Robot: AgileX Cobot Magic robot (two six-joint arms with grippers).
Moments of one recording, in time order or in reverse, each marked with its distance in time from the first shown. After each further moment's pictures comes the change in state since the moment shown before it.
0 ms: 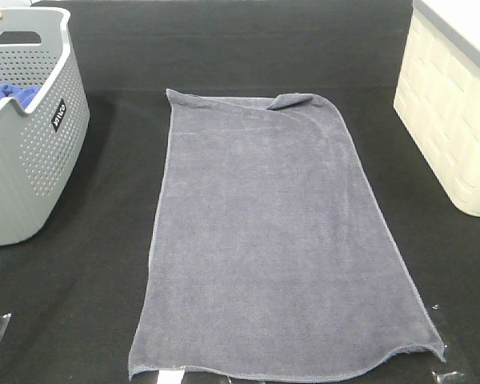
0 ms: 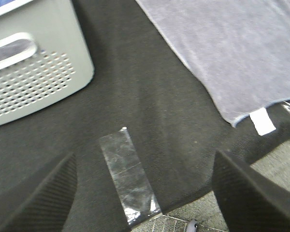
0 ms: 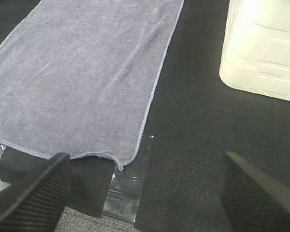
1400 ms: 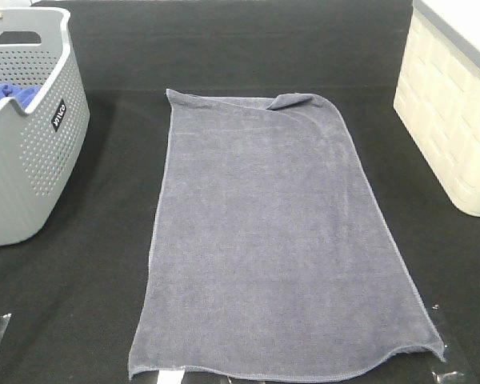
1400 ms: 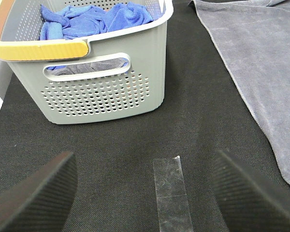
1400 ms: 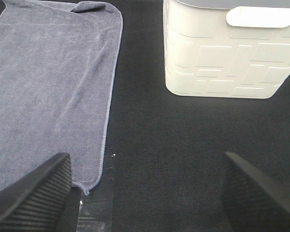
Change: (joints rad) left arm 0.313 -0.192 0.000 0.000 -0.003 0.001; right arm -0.242 -0.117 0.003 0.000 -0.001 0.000
